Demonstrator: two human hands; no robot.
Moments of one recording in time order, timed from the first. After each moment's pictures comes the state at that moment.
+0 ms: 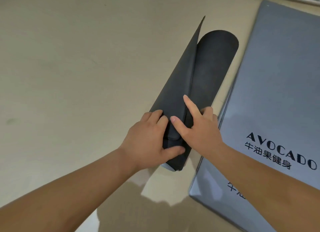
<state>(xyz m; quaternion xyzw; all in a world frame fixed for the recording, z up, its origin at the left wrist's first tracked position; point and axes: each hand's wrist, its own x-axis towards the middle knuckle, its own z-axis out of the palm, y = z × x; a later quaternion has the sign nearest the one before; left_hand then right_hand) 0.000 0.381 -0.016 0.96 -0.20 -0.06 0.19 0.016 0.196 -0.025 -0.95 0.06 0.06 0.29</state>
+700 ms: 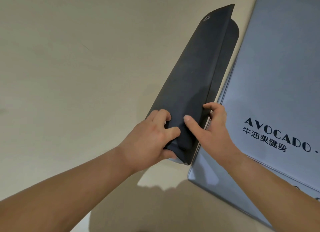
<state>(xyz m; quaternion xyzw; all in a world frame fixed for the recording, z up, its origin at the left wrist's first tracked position) -0.020 0.389 -0.036 0.91 -0.36 -0.03 0.21 -0.033 0.176 -0.040 -0.84 0.12 0.02 0.53</state>
